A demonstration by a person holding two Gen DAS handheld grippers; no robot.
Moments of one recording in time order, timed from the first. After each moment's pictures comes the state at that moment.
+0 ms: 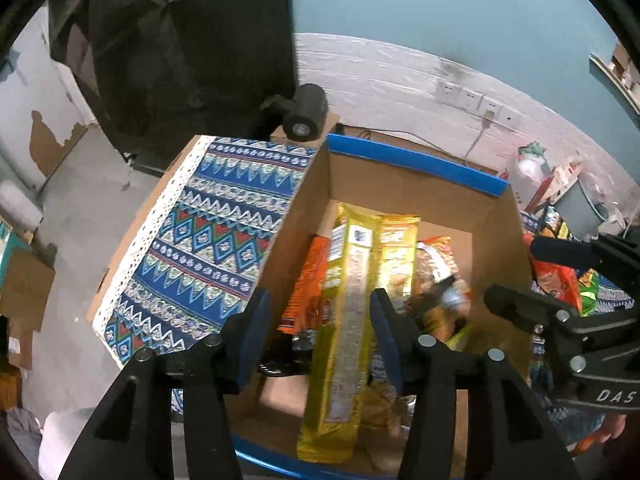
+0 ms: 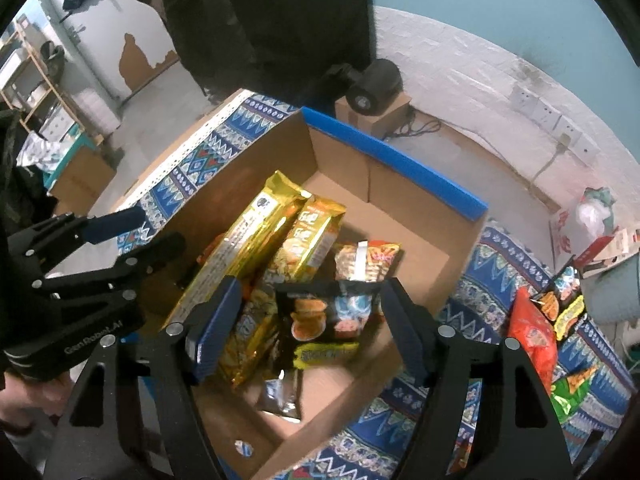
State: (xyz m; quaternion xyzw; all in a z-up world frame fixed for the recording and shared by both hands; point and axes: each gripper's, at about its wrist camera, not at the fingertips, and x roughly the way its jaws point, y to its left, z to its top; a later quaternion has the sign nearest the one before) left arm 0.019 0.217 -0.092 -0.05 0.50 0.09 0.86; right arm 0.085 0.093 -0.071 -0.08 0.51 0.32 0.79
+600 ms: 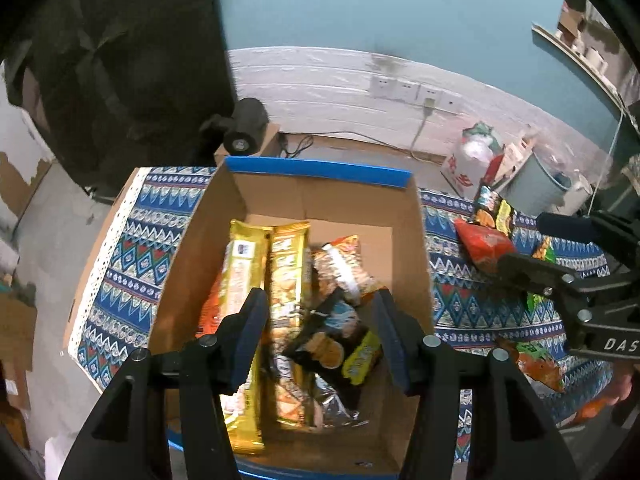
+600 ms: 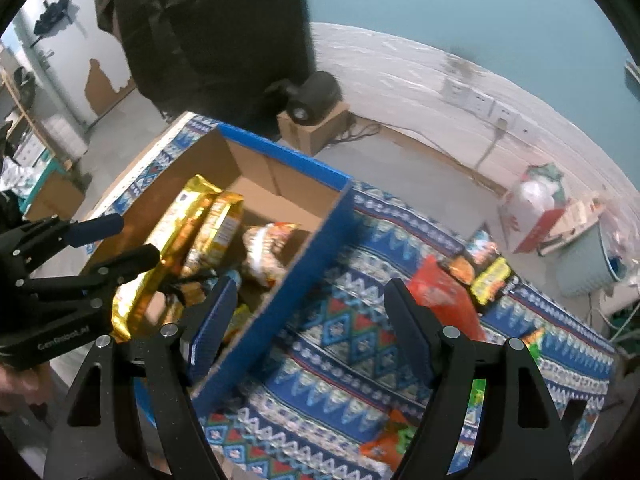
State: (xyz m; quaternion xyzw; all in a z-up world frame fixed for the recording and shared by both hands) left arm 0.025 0.136 -0.072 -0.02 0.49 0.01 0.87; right arm 0.082 -0.006 -0.047 -0.07 0.50 0.25 0.83
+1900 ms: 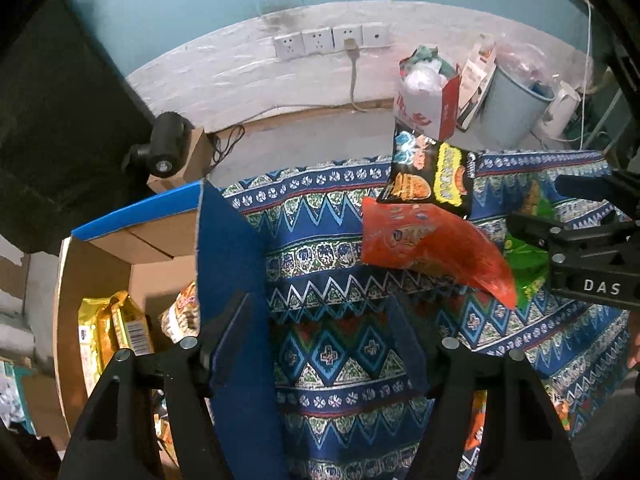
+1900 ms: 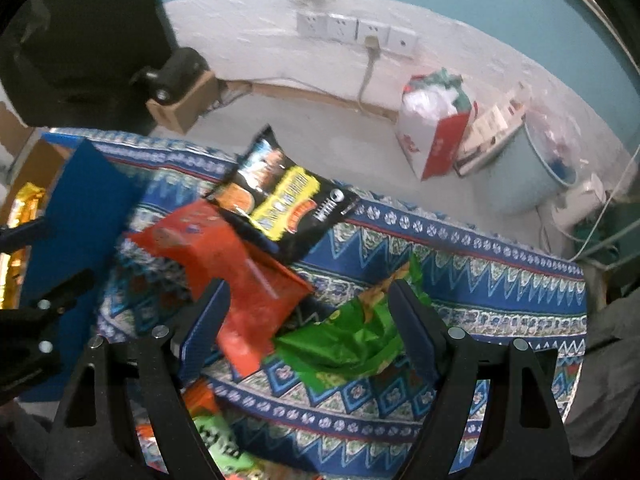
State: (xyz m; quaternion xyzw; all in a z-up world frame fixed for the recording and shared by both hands) left arm 0.108 -0.028 -0.137 0.11 0.54 -0.04 0.83; right arm 0.137 -0.182 -0.135 -0.04 0.56 0.09 0.82
